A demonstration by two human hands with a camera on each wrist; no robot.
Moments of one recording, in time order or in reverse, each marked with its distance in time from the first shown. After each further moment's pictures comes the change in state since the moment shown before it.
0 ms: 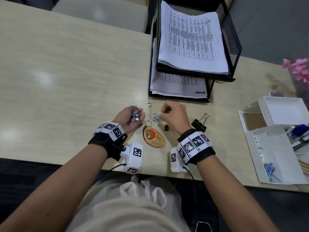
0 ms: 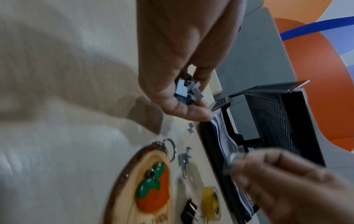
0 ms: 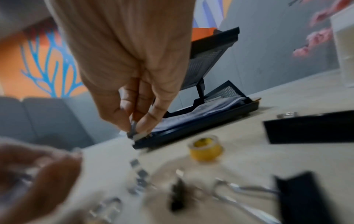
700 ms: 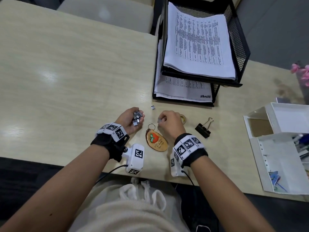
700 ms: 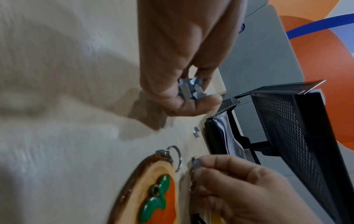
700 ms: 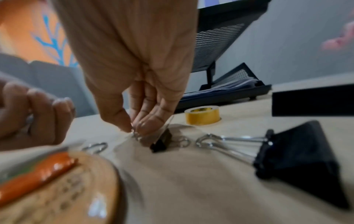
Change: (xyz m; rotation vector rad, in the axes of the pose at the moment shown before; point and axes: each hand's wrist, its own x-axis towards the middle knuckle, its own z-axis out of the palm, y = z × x) left_hand 0.010 0.005 -0.008 -0.027 0.063 -0.104; right_hand 0.009 0.008 0.029 -0.159 -0.074 0.072
